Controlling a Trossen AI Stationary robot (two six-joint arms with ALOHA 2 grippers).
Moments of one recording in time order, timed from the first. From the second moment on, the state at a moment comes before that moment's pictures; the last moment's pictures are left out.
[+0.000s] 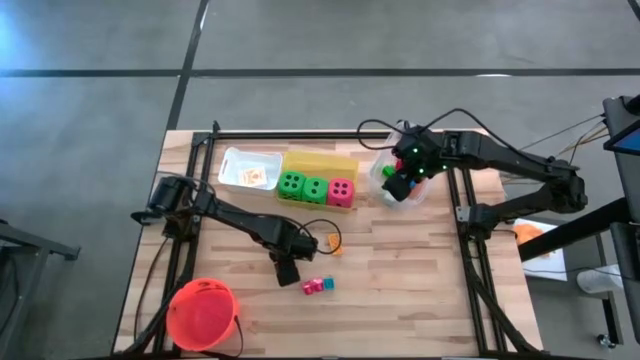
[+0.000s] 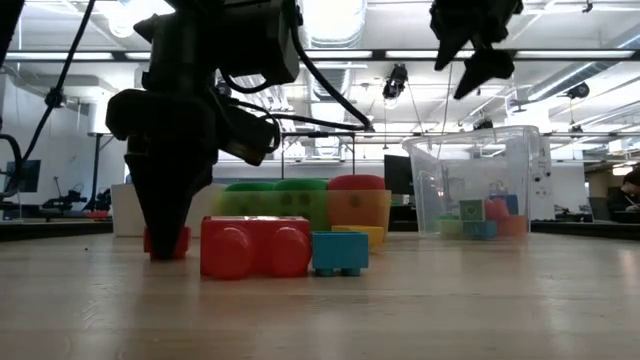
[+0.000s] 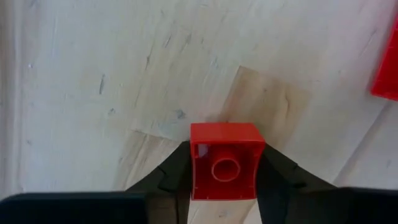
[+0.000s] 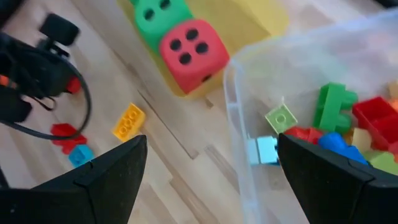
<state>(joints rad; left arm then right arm) -0.21 1.90 1.17 -0.81 0.10 -0.55 -0.31 1.21 1.23 -1.02 -0.06 0.52</state>
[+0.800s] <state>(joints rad) 0.21 1.44 1.17 0.09 0.44 -0.79 0.02 1.21 1.50 -0.70 0.10 -0.05</state>
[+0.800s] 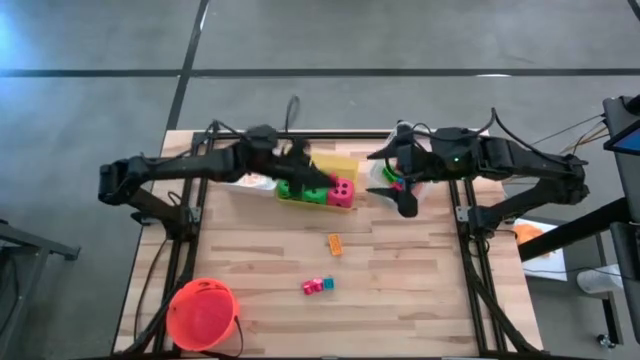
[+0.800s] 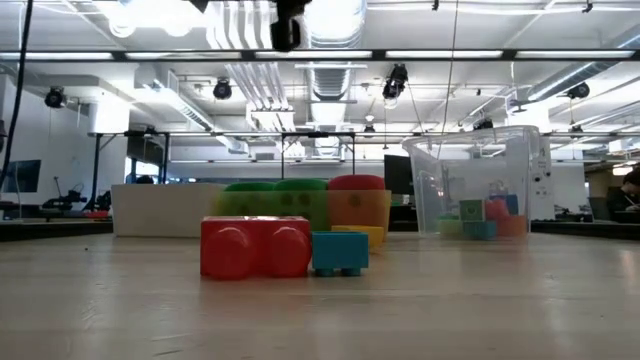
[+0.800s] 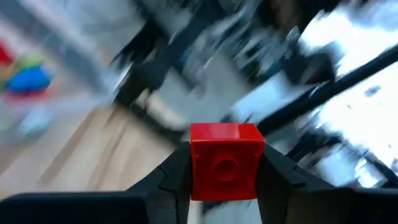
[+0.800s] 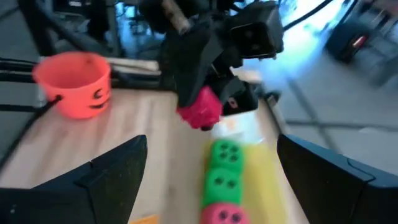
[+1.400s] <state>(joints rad) 0.29 1.50 1.17 0.44 0.44 -1.05 0.00 1.36 1.50 -0.43 0.31 -0.31</state>
